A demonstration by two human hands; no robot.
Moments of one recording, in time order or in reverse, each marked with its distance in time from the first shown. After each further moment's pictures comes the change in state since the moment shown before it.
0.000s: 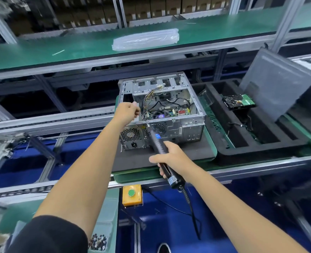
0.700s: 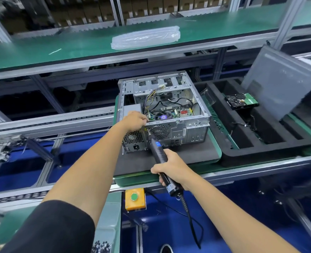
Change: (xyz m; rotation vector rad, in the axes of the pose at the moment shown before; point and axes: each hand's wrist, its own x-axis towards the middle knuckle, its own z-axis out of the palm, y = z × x) left_hand 0.037 -0.031 0.008 0.635 -0.405 0.161; right_hand 0.024 0.021 0.016 -0.035 0.057 0.109
